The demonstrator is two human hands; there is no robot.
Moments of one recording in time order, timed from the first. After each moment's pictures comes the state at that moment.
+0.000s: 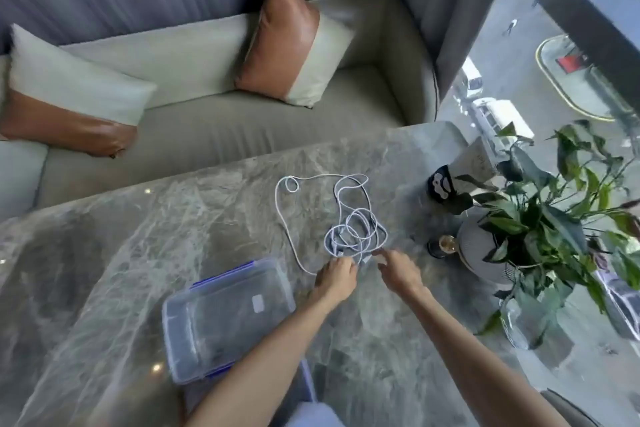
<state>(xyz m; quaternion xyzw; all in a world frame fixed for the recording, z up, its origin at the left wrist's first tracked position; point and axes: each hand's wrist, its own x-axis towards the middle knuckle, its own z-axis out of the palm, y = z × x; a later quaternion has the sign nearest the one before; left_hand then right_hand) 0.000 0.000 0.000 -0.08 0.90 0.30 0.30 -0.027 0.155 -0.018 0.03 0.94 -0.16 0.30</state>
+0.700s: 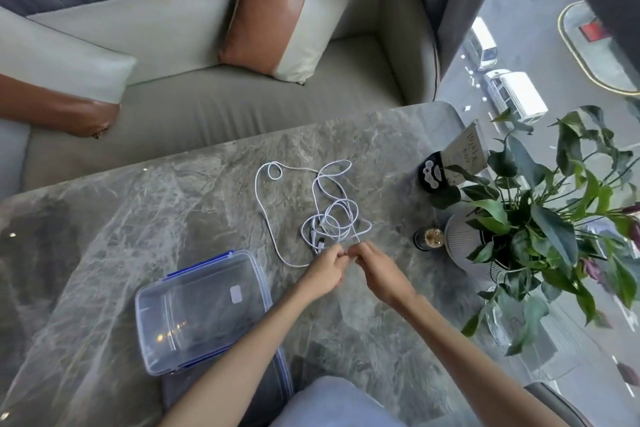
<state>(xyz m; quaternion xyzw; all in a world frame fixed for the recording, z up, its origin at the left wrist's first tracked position) -0.009 0.021 -0.008 -0.15 0.77 0.52 0.34 -0.016 0.183 -0.032 -0.18 0.90 -0.33 0.22</state>
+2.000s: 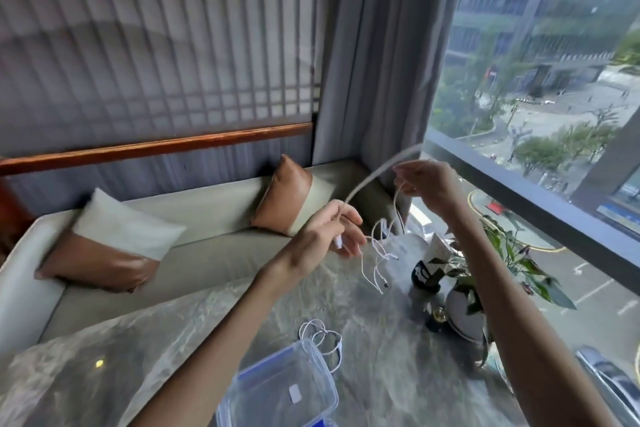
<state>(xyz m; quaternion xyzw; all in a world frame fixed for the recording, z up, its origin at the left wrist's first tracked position) 0.062 -0.153 0.370 0.20 0.68 0.69 0.12 -0.018 0.083 0.403 -0.06 0.82 -0.54 -0.17</state>
